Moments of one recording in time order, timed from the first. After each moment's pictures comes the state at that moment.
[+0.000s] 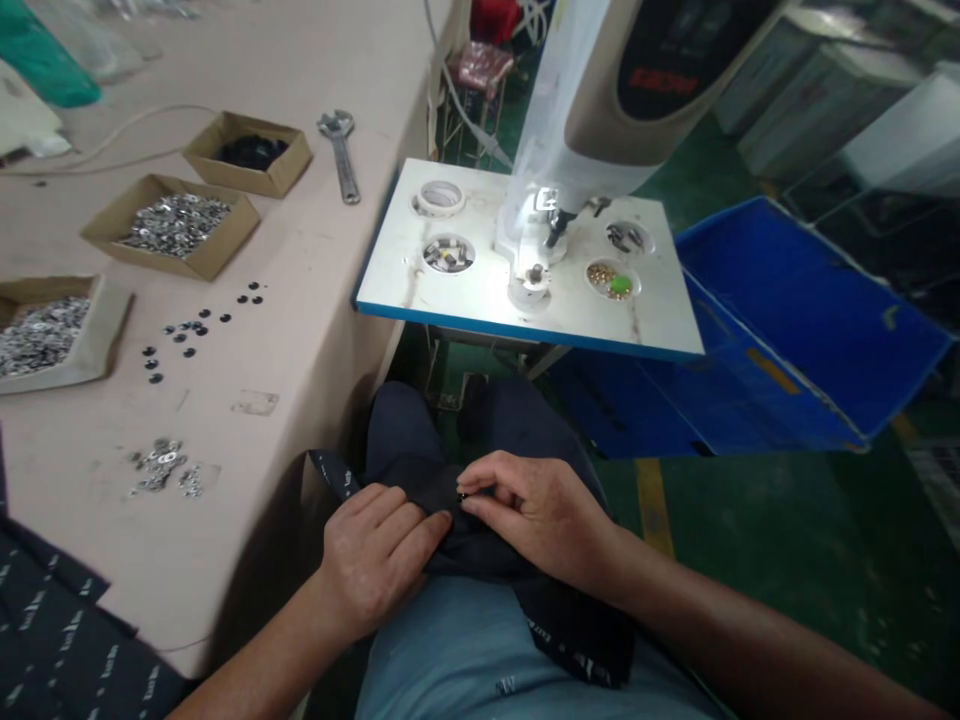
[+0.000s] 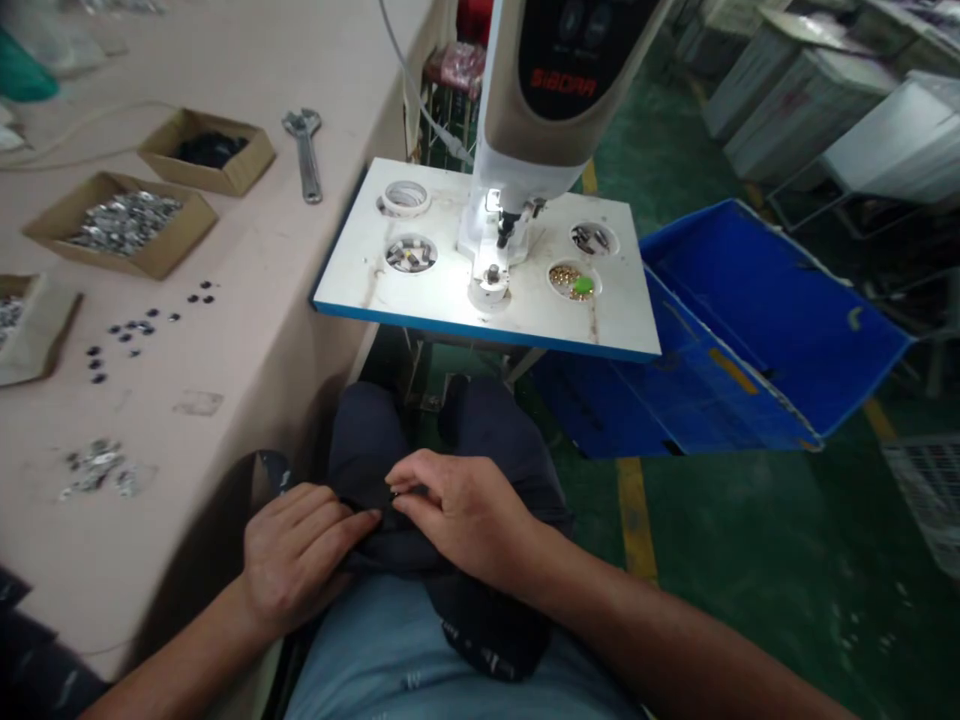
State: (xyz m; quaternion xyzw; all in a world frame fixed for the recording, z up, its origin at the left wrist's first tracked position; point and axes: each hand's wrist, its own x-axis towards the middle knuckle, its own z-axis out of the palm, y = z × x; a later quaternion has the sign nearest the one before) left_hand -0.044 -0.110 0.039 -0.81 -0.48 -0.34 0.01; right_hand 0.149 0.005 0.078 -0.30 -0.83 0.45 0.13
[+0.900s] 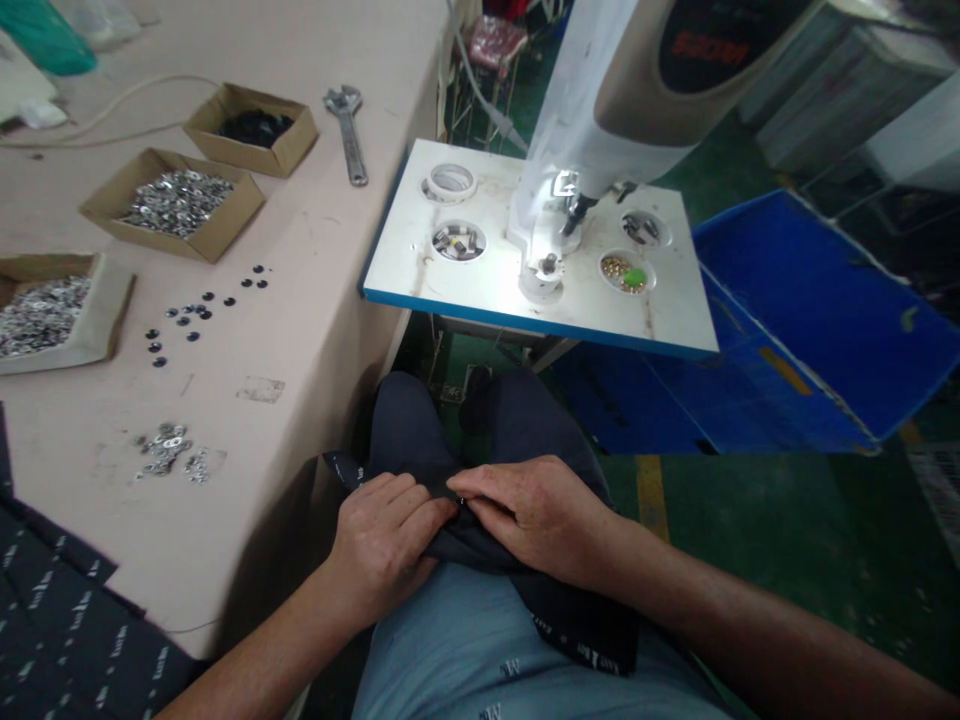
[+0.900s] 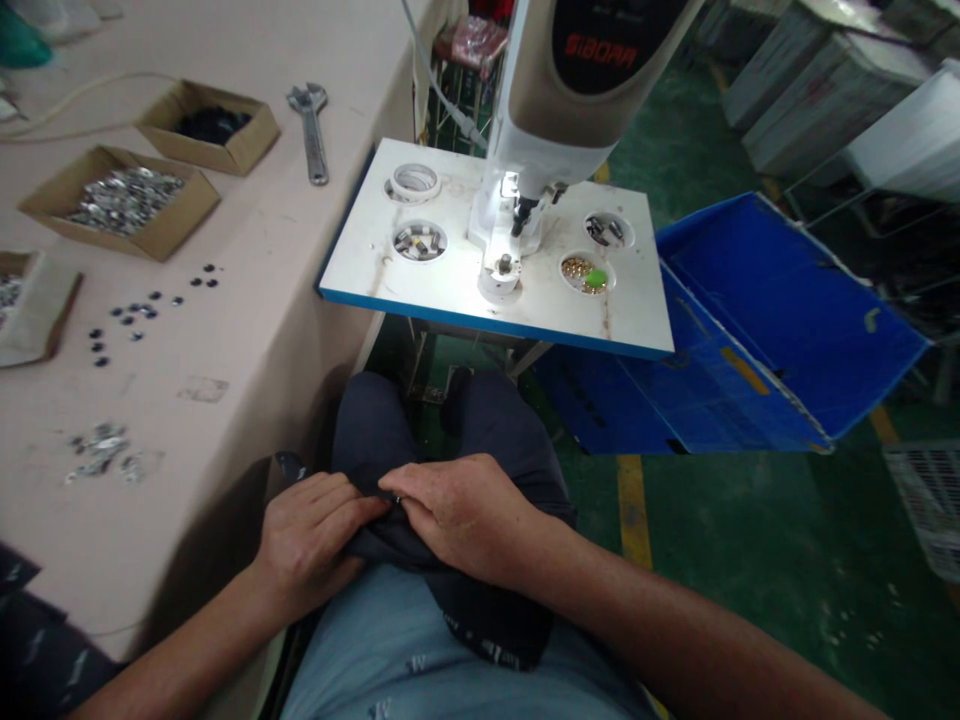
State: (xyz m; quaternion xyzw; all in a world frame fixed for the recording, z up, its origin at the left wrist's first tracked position) left_hand -0.045 -0.115 0.024 -0.78 -0.53 -0.32 -0.07; right_hand 0.145 0.009 0.073 -0.20 -0.90 0.38 0.03
